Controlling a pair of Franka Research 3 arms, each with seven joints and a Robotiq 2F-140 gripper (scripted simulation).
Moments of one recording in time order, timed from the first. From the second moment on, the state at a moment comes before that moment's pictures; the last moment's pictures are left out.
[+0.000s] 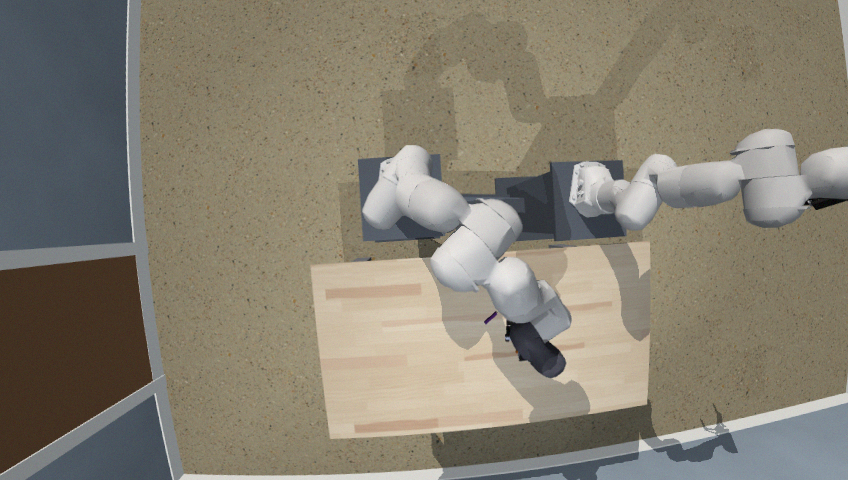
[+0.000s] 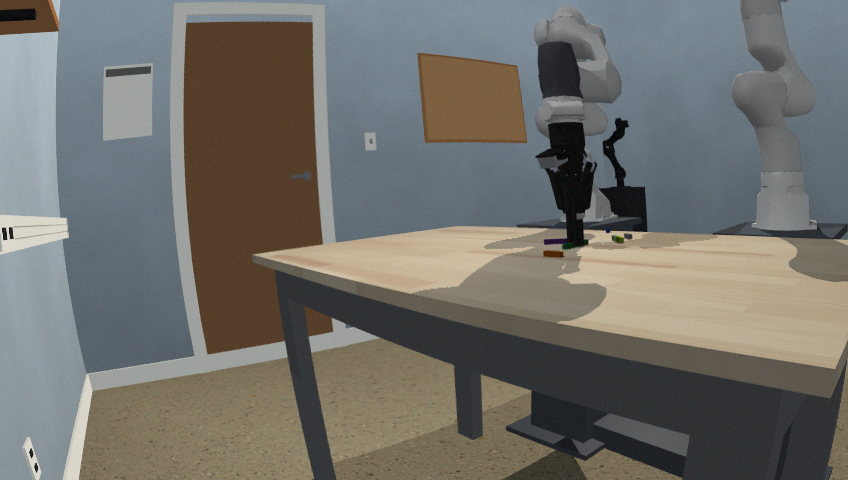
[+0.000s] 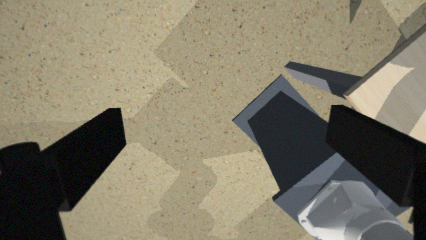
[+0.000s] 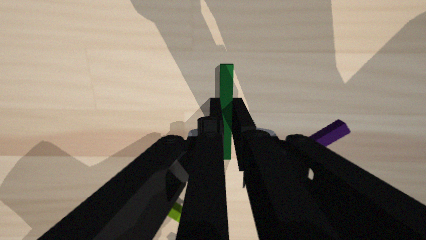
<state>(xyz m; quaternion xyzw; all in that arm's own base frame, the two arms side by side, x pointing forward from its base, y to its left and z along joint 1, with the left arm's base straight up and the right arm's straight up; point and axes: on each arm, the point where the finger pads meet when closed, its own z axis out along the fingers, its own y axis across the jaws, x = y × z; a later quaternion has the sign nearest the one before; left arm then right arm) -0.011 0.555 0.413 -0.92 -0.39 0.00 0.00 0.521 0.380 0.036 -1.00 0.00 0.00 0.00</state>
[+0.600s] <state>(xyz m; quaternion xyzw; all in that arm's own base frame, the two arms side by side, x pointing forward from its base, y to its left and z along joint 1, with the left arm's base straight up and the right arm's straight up) -0.011 0.555 0.413 -0.92 -0.39 0.00 0.00 0.524 0.381 0.070 -1.00 0.00 0.00 0.00</state>
